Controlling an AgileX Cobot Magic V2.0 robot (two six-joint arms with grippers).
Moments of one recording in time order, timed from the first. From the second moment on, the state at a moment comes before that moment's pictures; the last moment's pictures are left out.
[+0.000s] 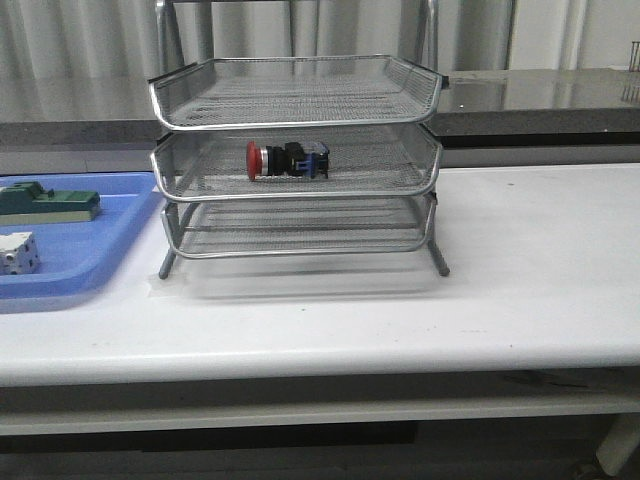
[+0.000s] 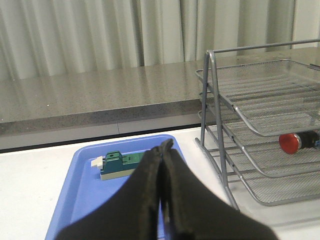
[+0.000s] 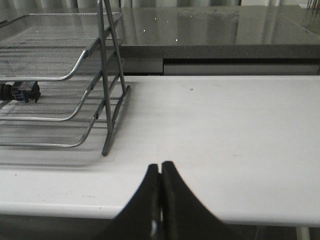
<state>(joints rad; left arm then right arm) -0.11 0.32 -0.24 -0.34 -0.01 0.40 0.10 0.11 -0.18 -0.02 0.27 0.05</state>
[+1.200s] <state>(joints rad) -0.11 0.32 -0.24 -0.34 -0.01 0.40 0.10 -0.01 0.03 -0.02 0.11 0.05</state>
